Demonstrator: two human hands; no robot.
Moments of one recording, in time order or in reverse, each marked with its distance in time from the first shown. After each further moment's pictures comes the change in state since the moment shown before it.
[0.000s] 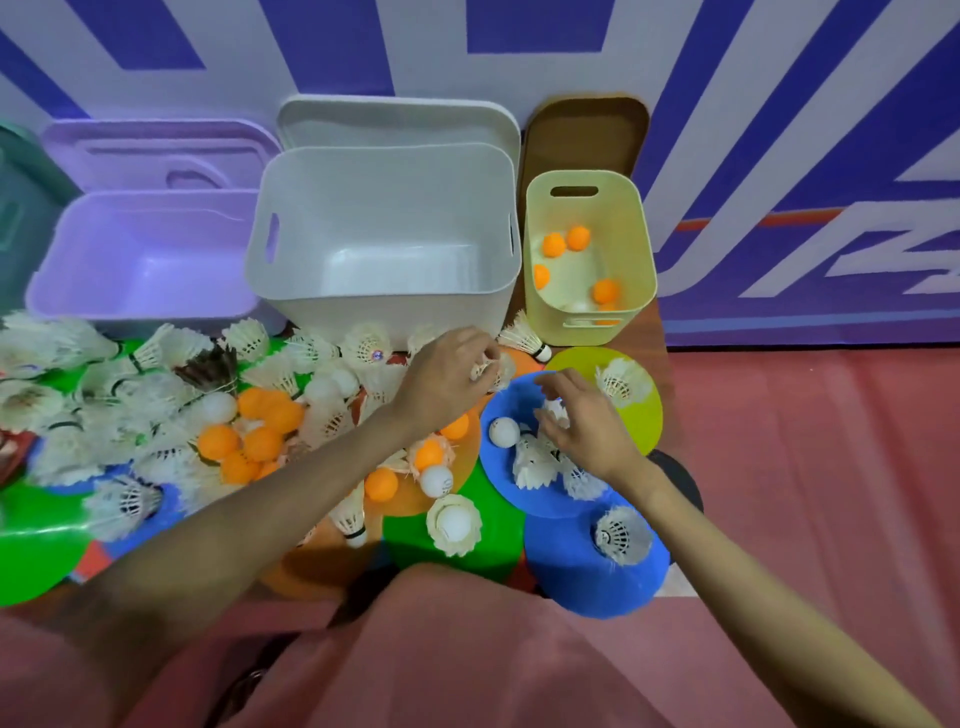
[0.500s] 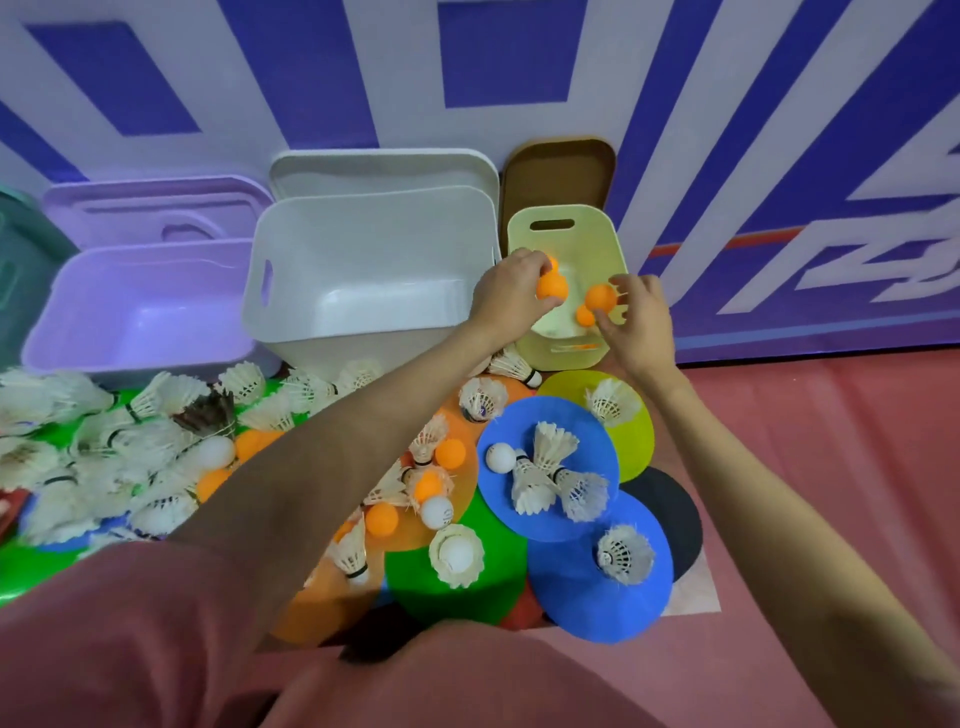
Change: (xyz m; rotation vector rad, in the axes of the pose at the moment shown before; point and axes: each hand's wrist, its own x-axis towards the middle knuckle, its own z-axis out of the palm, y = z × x) left_hand 0.131 0.039 -0.002 0.000 -0.004 -0.057; right_hand 0.082 0.034 -0.081 -0.059 0.467 0.299
